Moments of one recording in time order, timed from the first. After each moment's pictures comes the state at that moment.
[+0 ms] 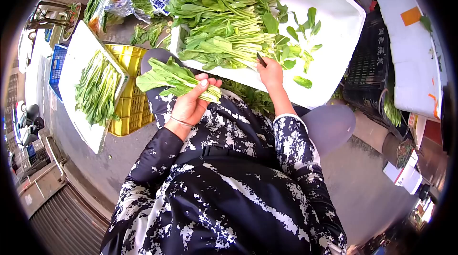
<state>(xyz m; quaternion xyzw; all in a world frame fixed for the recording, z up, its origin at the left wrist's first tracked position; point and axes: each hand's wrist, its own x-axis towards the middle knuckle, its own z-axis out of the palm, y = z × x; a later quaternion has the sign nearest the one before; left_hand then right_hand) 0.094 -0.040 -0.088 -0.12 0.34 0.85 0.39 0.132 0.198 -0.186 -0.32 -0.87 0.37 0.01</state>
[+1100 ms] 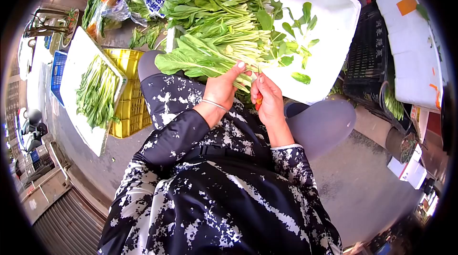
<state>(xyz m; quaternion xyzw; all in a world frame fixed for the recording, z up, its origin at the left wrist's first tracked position) 0.107 0.054 -0.078 -0.13 0.46 0.80 0.37 0.195 0.143 -0.094 -0.23 -0.41 0.88 0.11</state>
